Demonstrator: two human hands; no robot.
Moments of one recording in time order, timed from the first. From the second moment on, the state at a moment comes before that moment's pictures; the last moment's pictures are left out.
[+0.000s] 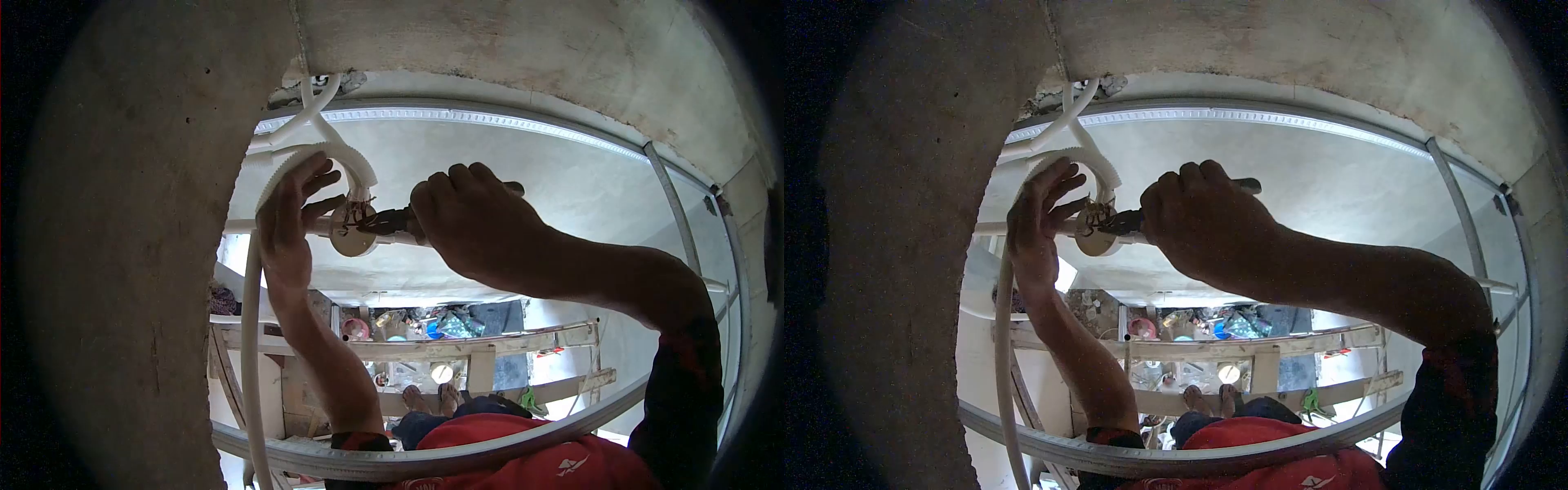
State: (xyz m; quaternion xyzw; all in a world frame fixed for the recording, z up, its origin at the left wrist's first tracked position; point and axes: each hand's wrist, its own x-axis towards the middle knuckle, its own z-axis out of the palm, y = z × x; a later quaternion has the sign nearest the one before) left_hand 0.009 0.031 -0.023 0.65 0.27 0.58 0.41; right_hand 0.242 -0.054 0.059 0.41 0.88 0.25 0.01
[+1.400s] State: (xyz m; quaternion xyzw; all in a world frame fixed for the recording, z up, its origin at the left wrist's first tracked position) left_hand 0.031 0.065 -0.001 0.78 0.37 0.47 0.17; right_hand 0.239 -0.056 0.055 0.41 0.87 0.27 0.03
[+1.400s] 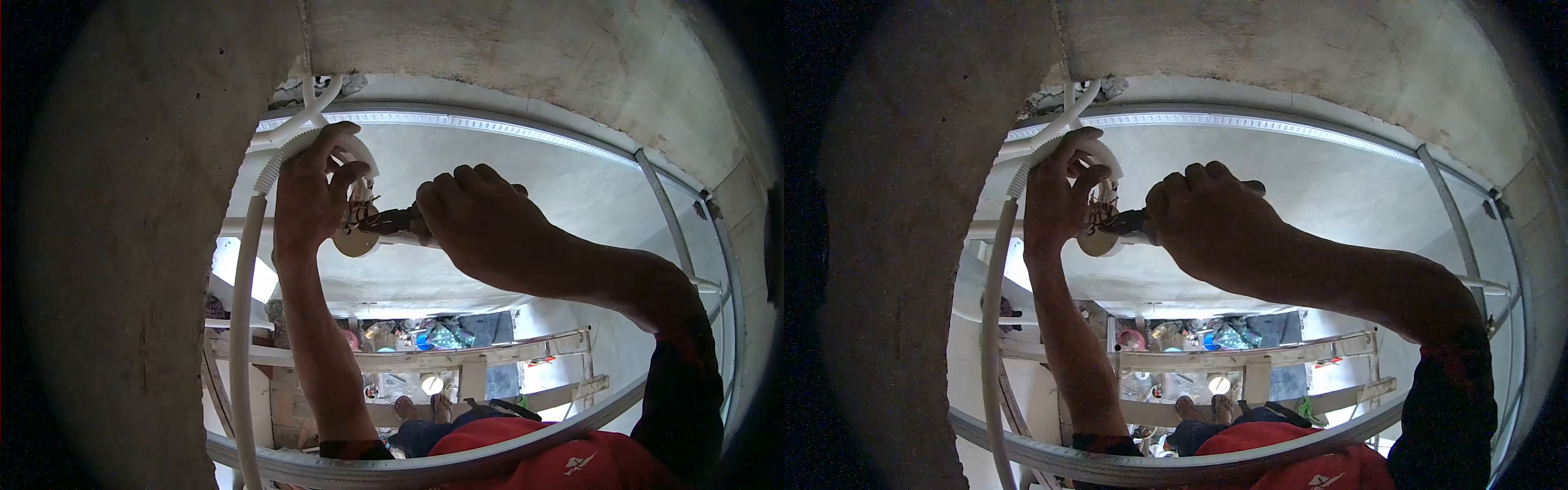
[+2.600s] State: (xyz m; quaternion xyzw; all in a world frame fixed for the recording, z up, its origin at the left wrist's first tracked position) left_hand 0.044 0.070 -0.002 0.78 0.38 0.41 0.27; right_hand 0.224 -0.064 0.050 0.46 0.87 0.15 0.05
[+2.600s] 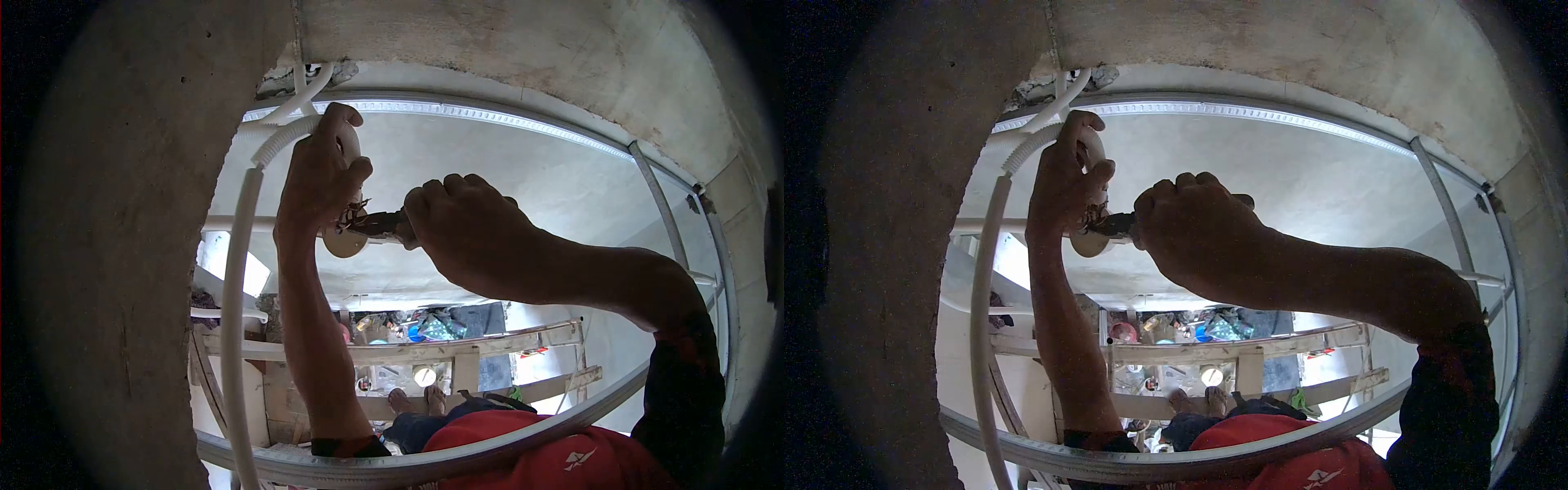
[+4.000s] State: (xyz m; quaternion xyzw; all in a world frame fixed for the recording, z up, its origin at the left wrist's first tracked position) left_hand 0.002 0.035 -0.018 0.81 0.34 0.45 0.14; right_hand 0.236 -0.061 0.052 0.46 0.88 0.15 -0.02
